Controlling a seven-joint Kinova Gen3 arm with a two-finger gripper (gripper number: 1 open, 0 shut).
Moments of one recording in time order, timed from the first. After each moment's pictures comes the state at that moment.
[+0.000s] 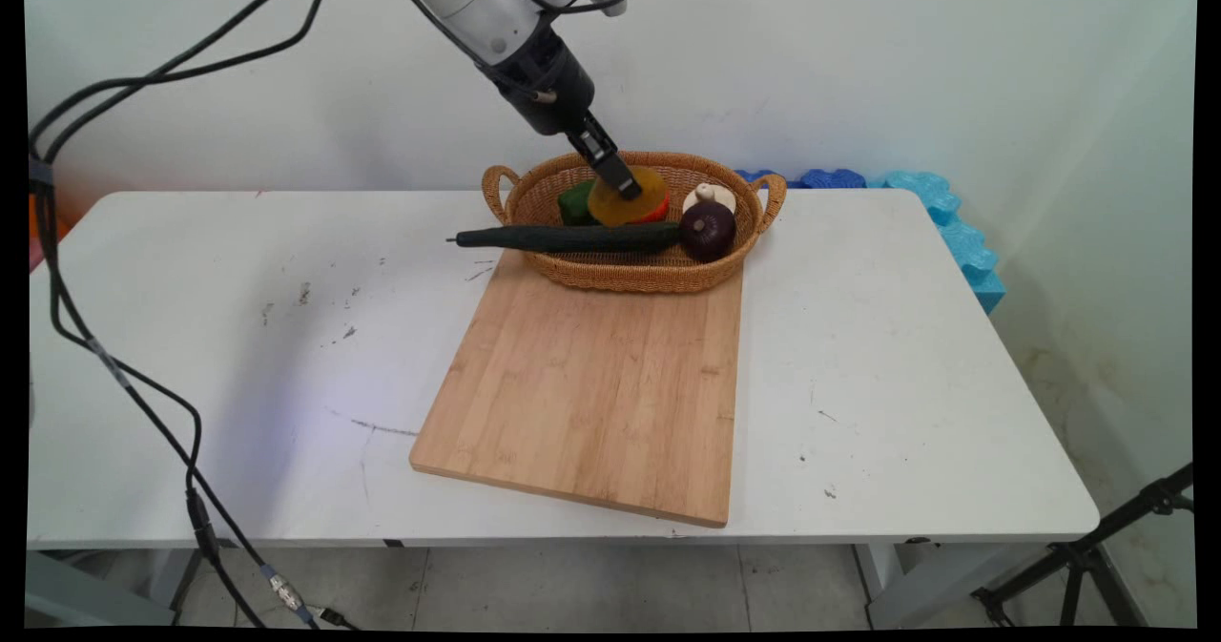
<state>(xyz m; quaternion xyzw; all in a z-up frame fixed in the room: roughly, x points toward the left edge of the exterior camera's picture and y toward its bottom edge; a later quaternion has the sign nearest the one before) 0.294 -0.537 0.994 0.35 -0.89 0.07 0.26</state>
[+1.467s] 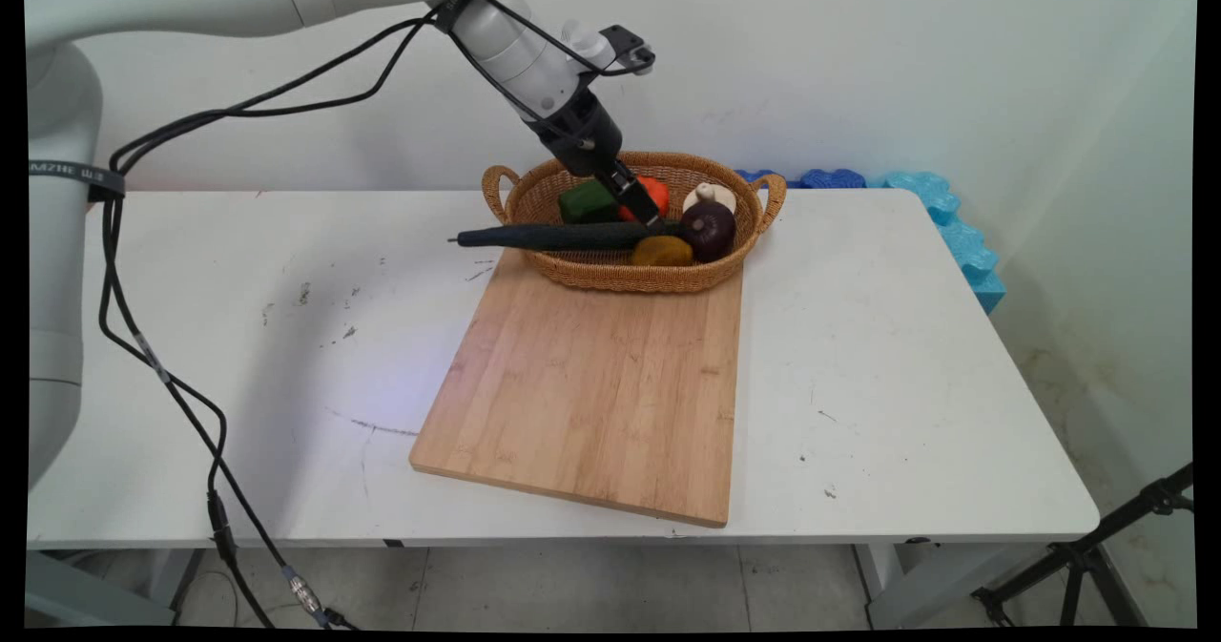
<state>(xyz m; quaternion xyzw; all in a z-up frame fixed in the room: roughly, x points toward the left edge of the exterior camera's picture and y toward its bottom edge) 0.281 -0.583 0.919 0.39 -0.88 0.05 0.26</state>
